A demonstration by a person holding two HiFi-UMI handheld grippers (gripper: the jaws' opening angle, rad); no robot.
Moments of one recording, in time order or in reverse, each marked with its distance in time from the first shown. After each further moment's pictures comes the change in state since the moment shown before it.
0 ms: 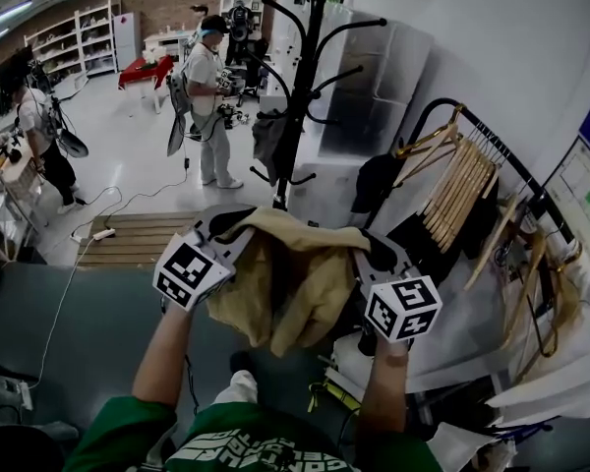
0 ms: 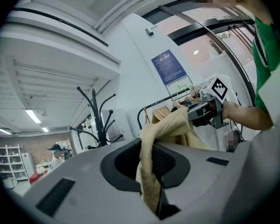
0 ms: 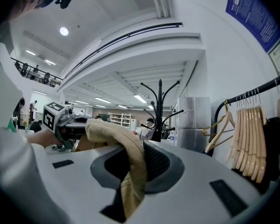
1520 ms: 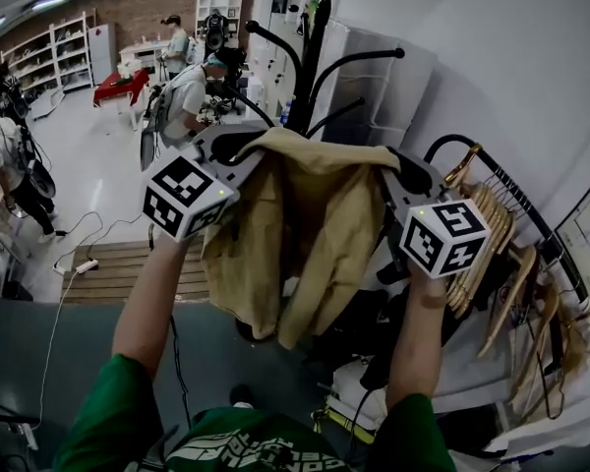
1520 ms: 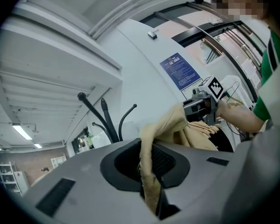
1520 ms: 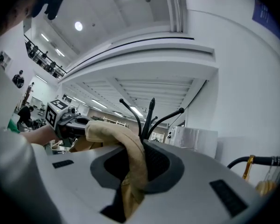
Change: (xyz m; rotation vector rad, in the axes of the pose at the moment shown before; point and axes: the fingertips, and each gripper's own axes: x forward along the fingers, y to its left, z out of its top) left arm 0.140 0.215 0.088 0.095 -0.105 -0.055; right arm 0.170 -0.114 0.186 -0.181 -0.150 -0.065
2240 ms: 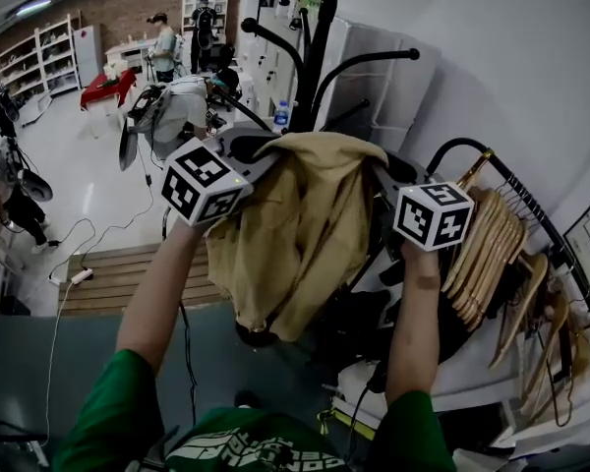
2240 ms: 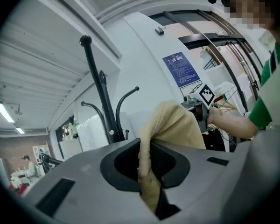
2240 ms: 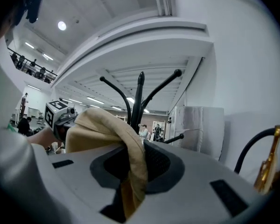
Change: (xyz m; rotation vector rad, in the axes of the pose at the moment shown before) left arm 0.069 0.031 -0.061 -0.116 0.029 -0.168; right arm 0.087 -0.036 -0.064 0.135 0.118 0.013
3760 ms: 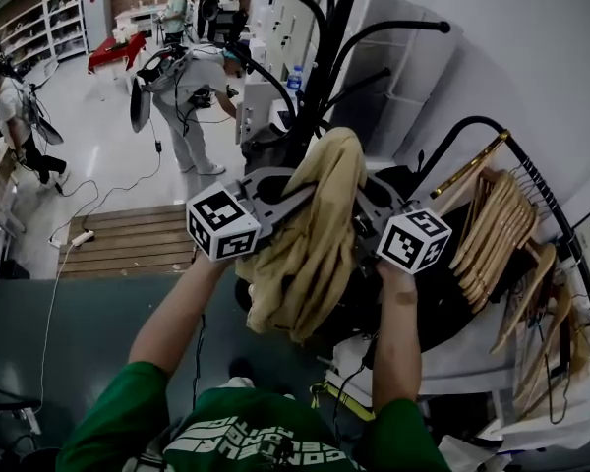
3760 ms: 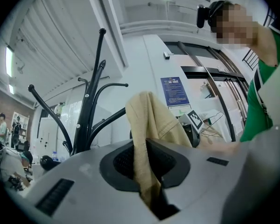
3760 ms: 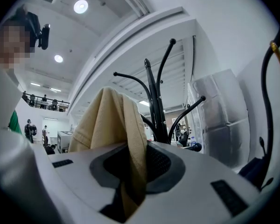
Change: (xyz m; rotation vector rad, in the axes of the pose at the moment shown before) left arm -0.005 -0.113 -0.060 -0.282 -0.245 -0.144; right arm -0.011 0.080 -0.089 0.255 -0.065 0.265
